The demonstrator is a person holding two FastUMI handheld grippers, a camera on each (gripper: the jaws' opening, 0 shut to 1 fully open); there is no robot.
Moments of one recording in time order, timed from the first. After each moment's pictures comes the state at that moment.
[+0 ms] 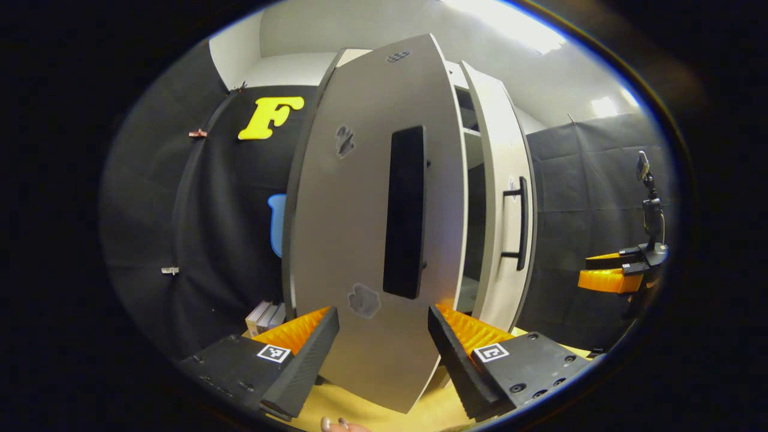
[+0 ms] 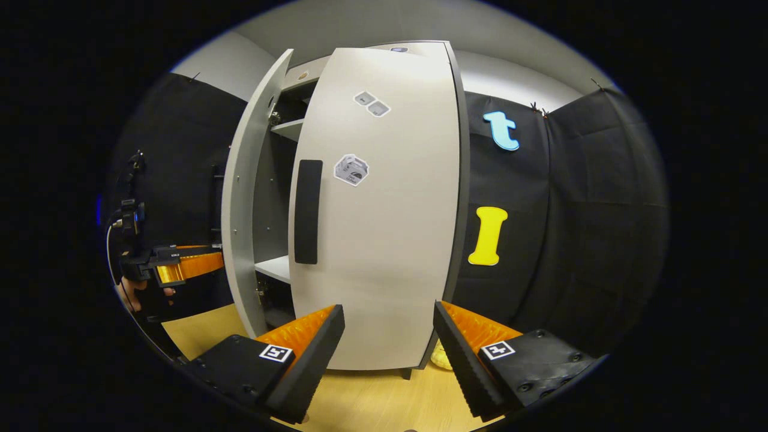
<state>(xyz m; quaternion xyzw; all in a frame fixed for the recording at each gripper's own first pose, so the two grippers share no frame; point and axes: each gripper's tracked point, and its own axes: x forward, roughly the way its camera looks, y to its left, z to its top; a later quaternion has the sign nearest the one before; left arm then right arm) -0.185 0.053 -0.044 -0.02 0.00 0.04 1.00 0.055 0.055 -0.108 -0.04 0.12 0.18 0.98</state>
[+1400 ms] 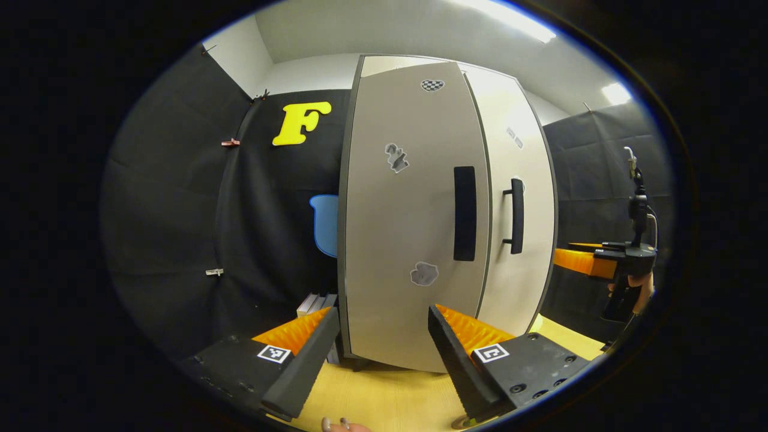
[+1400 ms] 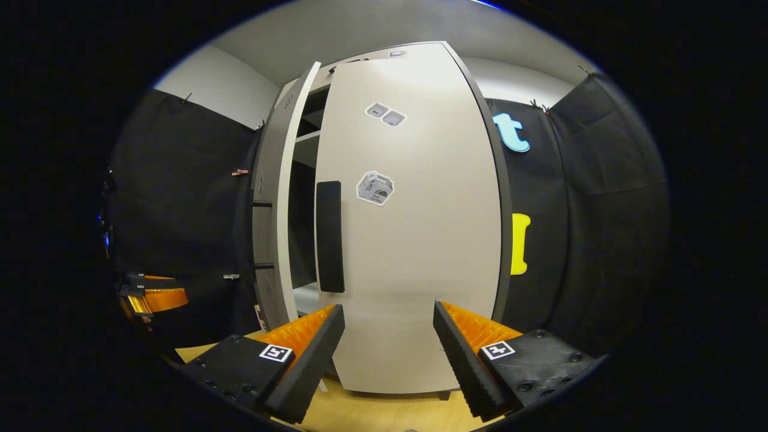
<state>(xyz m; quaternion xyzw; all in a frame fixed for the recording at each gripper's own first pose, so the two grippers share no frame) -0.275 0.109 -0.047 -0.01 0.04 0.12 0.99 0.089 0.132 -0.112 0.02 0.08 0.20 0.98</state>
